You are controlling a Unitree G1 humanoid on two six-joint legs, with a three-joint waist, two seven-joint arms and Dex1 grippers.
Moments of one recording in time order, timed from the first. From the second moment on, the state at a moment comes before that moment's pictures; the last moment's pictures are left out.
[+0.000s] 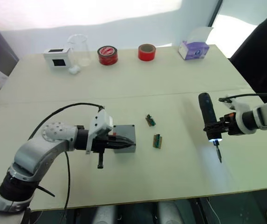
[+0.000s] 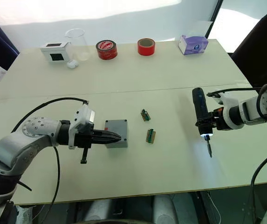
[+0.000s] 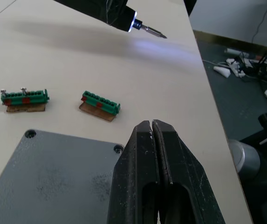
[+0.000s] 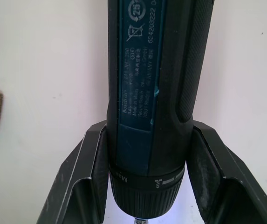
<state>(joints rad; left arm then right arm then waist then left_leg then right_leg) -0.36 0.74 -0.11 -0.51 -0.63 0.74 -1.03 -0.85 -1.10 0.18 0.32 0.98 1.61 0.39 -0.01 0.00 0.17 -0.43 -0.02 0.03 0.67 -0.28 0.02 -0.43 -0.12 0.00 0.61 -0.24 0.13</state>
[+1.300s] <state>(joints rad) -0.32 0.80 -0.11 -0.31 -0.38 0.66 -0.84 -0.54 -0.84 0.27 -0.48 0.66 1.00 0.91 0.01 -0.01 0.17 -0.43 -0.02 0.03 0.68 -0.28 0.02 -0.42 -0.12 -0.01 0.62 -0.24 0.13</state>
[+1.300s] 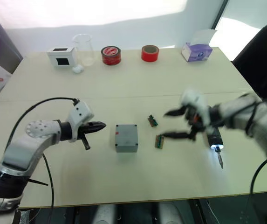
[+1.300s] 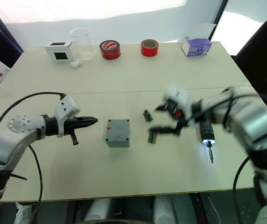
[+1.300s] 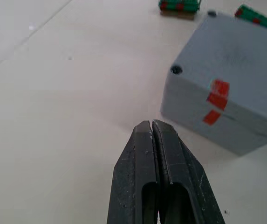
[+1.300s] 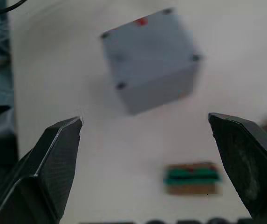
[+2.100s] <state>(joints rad) -0.48 0.62 -0.22 -0.11 -0.25 0.56 -0.86 -0.56 -0.60 0.32 -0.46 0.64 1.17 0.78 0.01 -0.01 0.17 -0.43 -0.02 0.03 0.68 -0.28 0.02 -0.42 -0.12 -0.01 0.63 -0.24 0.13</state>
